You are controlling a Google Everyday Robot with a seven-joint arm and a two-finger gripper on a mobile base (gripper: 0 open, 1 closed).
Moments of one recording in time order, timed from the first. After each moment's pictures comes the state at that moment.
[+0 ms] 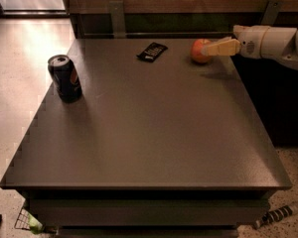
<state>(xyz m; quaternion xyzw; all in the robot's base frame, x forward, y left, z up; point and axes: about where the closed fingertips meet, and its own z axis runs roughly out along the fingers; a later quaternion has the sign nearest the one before) 0.771 -0.235 0.894 -0.30 0.73 0.23 0.57</state>
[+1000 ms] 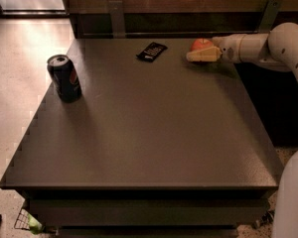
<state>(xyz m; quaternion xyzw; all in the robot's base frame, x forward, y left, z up) 0.804 -0.202 0.844 -0.31 0.75 0.24 0.53</state>
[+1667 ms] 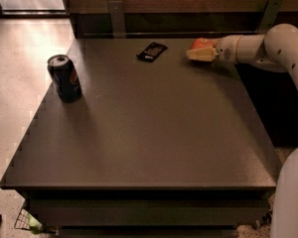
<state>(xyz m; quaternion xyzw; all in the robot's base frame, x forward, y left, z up) 0.806 -0.194 0.838 -0.31 0.75 0.25 0.52</state>
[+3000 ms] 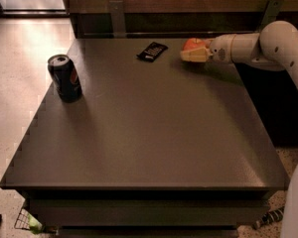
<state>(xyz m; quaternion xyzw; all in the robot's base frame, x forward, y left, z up) 0.781 -0.168 0.854 -0.33 0.75 0.26 0.52</state>
